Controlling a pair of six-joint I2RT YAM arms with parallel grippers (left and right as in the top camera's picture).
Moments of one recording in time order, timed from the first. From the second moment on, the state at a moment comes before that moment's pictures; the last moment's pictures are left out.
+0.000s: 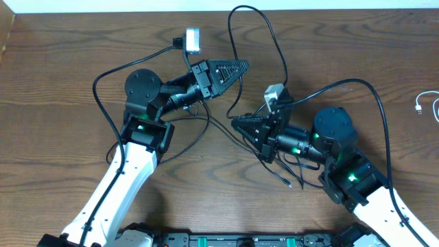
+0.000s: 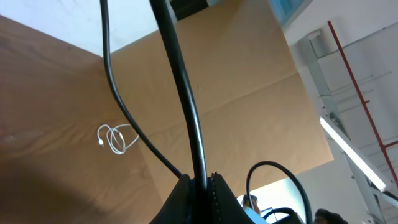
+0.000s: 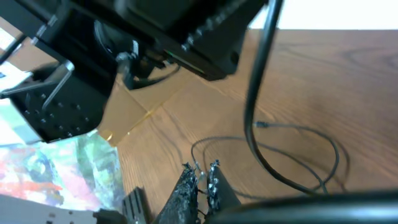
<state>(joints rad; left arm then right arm) -0.30 1.32 0.92 0.60 0.89 -1.33 0.60 1.04 0.79 0.06 -0.60 0.46</state>
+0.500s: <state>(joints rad) -0.38 1.32 0.92 0.60 0.84 -1.38 0.60 1.07 0.79 0.07 -0.51 0.46</state>
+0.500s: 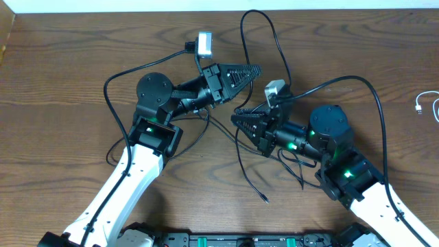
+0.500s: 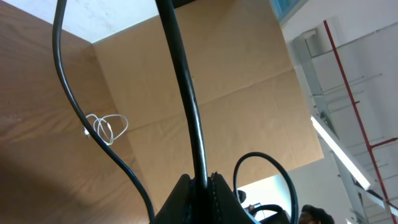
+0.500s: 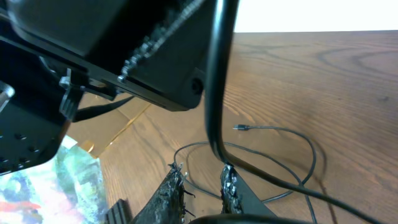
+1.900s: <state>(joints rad) -0.42 1.32 0.93 0.27 0.69 -1.66 0.60 1.08 0.79 -0.05 -0.22 0.33</state>
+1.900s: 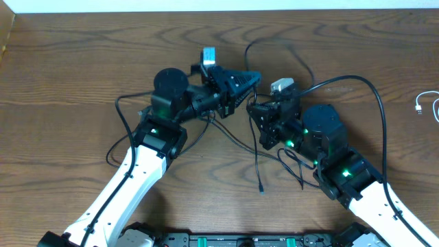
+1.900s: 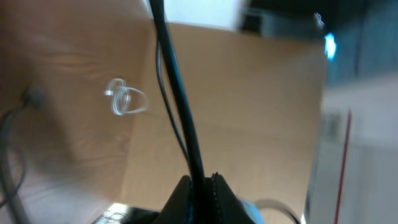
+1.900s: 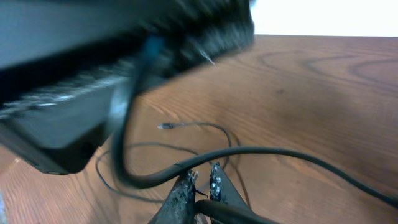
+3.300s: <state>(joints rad) -0.42 1.32 0.93 0.25 0.63 -1.88 0.60 1.08 0.79 -0.06 -0.26 0.19</state>
